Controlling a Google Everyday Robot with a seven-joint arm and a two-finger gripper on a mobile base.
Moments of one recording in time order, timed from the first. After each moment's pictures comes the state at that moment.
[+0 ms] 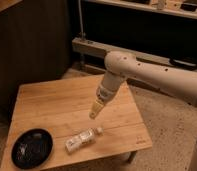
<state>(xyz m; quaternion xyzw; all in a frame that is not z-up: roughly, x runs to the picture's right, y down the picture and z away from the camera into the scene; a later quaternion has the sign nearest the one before) -0.002 0.095 0.673 -0.48 -0.07 0.28 0.83</state>
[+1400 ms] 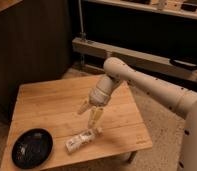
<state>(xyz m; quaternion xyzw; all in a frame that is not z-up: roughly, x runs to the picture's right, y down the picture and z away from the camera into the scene) -0.052 0.129 0.652 -0.50 -0.41 -0.08 0.76</state>
